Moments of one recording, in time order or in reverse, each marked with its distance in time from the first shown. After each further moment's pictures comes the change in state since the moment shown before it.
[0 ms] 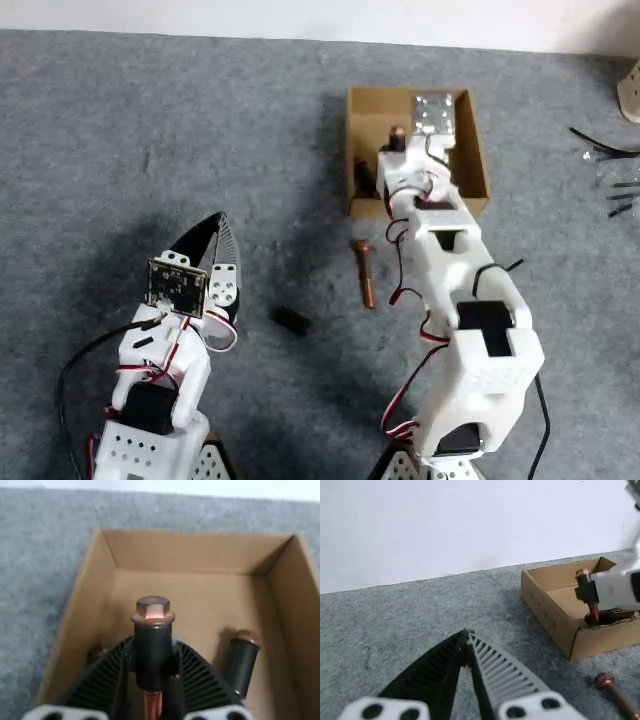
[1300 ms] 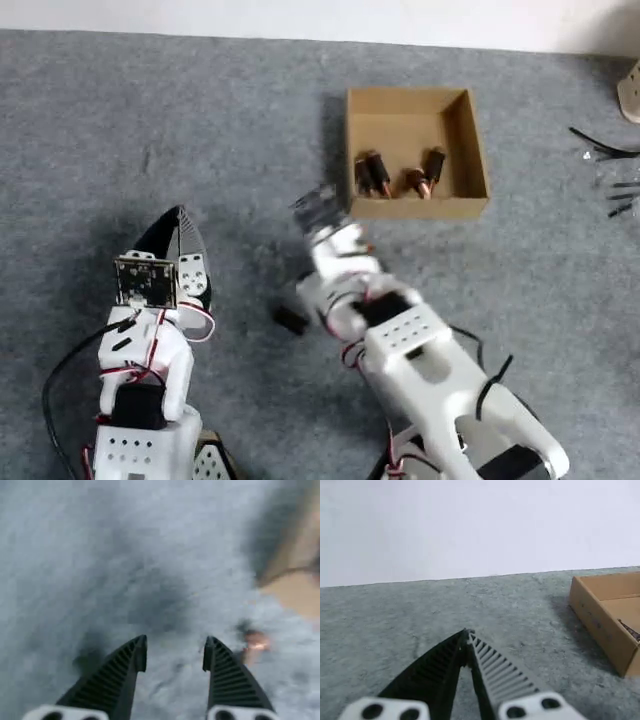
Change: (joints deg) left arm -10.0 0.0 0.0 -1.0 0.0; right arm -28.0 -45.8 37.7 28.3 7.9
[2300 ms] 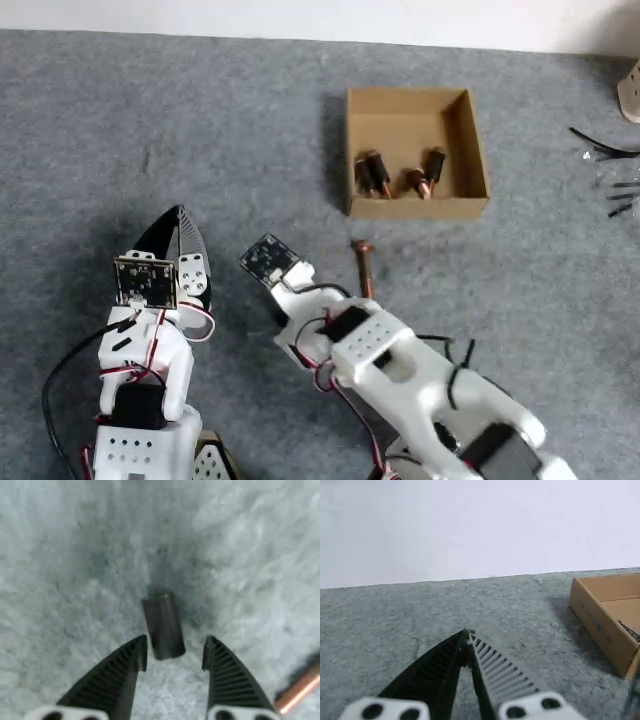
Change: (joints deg) left arm 0.0 0.0 0.0 -0.3 0.0; right arm -9.8 9.3 -1.3 6.9 1.0
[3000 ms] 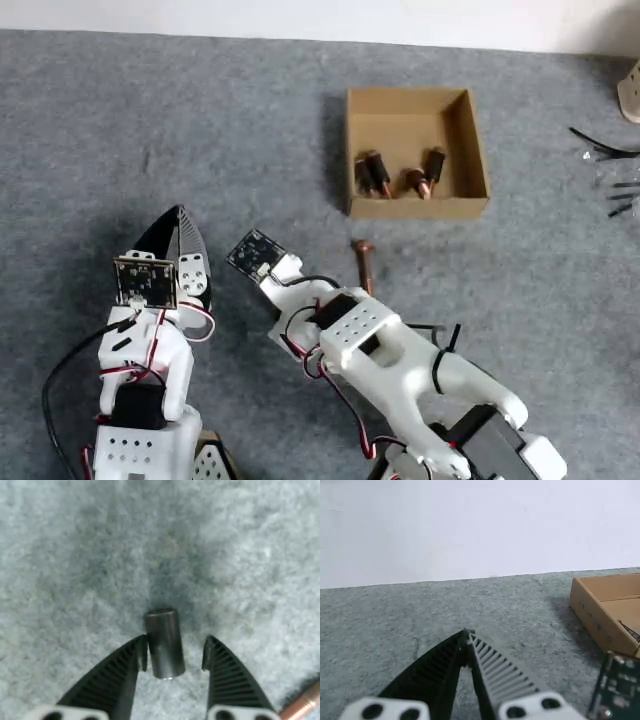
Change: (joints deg) left arm 0.0 0.0 0.0 0.0 0.0; right arm 0.0 4.9 -4.8 -0.2 3.8
